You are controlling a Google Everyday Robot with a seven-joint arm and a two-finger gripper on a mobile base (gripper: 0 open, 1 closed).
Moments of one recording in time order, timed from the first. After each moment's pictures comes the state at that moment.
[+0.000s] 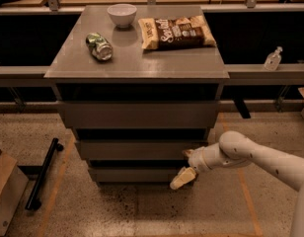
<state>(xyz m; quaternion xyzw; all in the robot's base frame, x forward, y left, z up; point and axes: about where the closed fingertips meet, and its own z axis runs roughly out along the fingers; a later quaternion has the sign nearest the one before) 0.570 -0.108 0.462 -0.48 0.79 0.30 0.26</state>
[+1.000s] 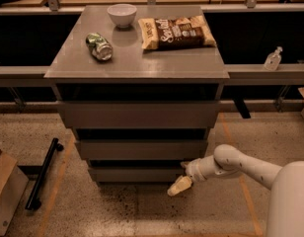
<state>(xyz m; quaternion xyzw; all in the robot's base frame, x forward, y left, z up) 0.576 -0.109 0.373 -0.43 0.80 0.33 0.24</state>
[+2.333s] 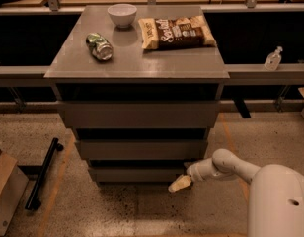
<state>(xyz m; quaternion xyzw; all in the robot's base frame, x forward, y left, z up) 0.616 -0.126 0.300 -0.40 0.83 0.31 0.25</state>
